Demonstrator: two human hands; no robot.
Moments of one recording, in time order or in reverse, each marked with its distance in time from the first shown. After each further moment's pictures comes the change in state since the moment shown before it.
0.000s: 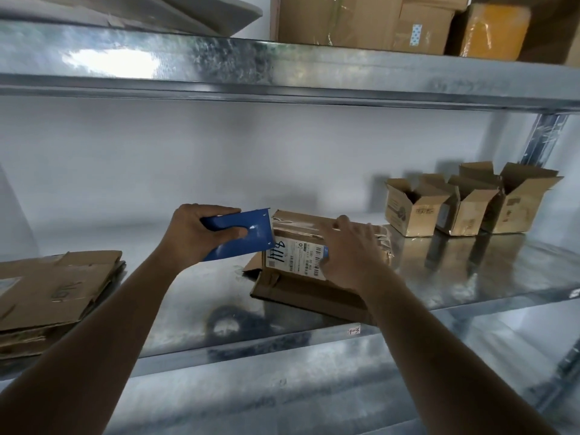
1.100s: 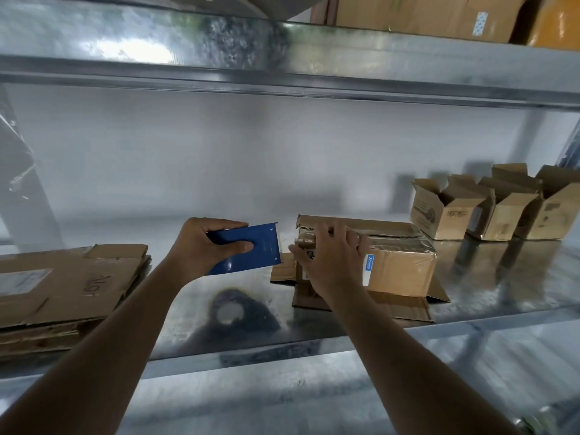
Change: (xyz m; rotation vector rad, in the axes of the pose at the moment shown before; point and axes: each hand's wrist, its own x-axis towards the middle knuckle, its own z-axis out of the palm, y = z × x) left_hand -0.018 -0.041 -0.031 -0.098 -0.039 -0.114; right_hand 0.032 -0.078 0.062 0.143 0.260 0.147
